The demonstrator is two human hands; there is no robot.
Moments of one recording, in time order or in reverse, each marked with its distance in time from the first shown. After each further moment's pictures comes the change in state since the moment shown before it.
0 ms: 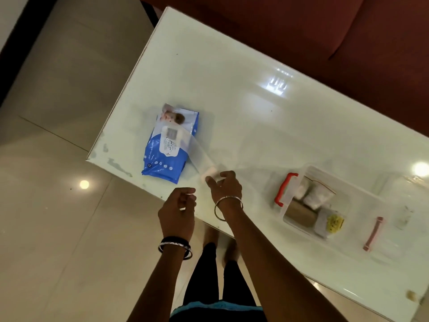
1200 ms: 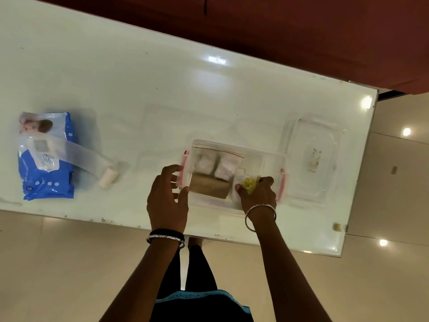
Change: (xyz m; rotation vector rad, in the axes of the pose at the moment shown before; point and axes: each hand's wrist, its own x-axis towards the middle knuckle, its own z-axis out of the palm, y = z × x) left_hand -0.089 0.063 0.165 0.346 -0.247 0.401; right_hand -0.001 0.167 -0.239 -0.005 0.366 0.300
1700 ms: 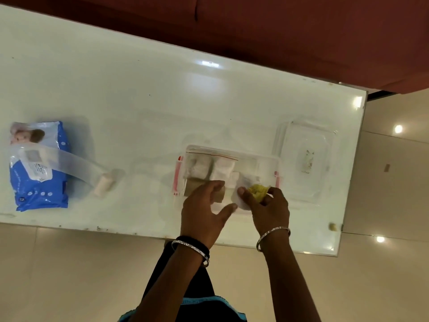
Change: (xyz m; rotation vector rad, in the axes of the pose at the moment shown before) left_hand -0.021 0.050 0.025 -0.138 -0.383 -0.001; right_hand -0.032 0.007 -0.035 0.467 0.013 0.024
